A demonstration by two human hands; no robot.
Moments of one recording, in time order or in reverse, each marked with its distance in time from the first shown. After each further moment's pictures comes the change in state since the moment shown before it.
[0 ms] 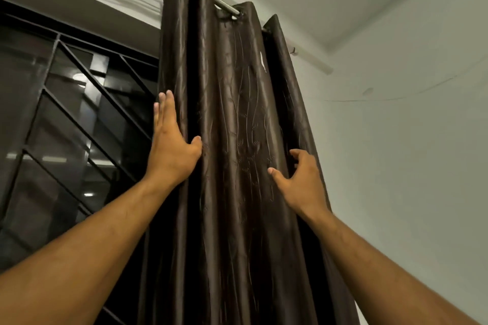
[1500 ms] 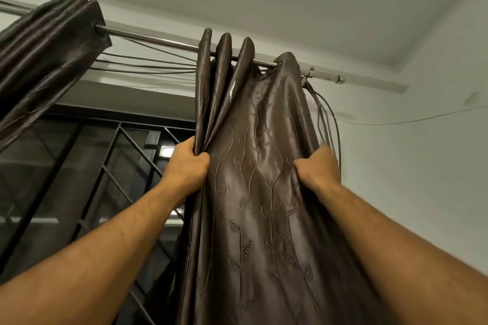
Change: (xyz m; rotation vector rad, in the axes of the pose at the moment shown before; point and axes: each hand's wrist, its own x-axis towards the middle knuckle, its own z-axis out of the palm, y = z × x) left_hand 0.079 0.031 0.017 0.062 0.048 -0.058; right_hand 0.157 -0.032 0.040 0.334 -0.083 0.153
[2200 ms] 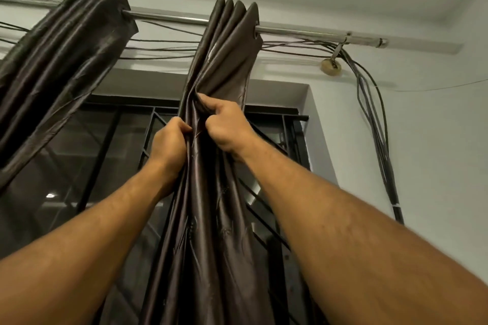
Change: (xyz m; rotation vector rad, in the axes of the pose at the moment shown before) left_hand -0.015 -0.008 -0.072 -0.234 0.300 -0.256; right_hand -0.082 -0.143 0.136 0.644 -0.546 -0.498
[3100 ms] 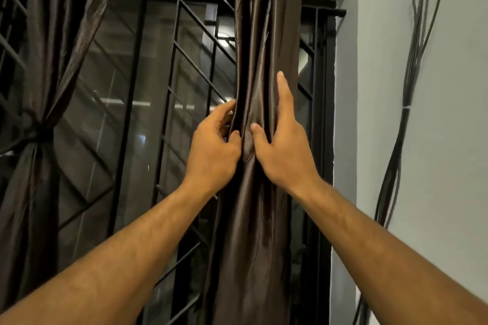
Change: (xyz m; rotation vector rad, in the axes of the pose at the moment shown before) left_hand -0.174 -0.076 -0.054 0.285 -0.225 0.217; right_hand -0.239 0.018 -0.013 -0.270 0.007 0.105
